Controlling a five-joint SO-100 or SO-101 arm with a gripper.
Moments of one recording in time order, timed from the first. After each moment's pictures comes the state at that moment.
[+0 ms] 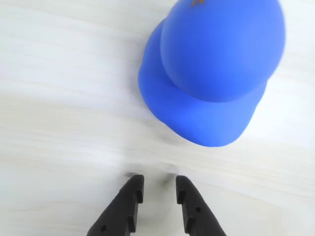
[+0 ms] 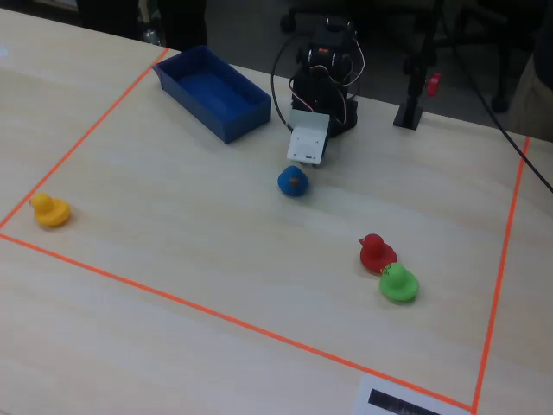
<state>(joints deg) -3.6 189.8 178.1 76.1 -91.7</state>
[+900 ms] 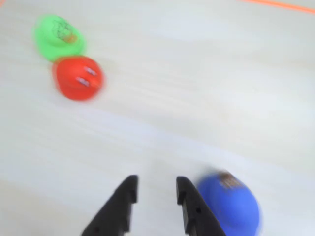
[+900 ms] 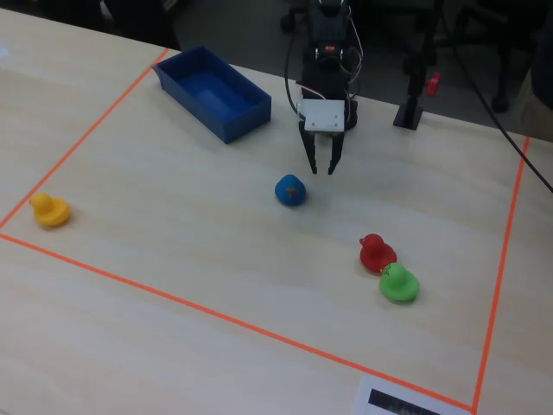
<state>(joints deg) -16.2 162.7 162.9 32.6 -84.6</state>
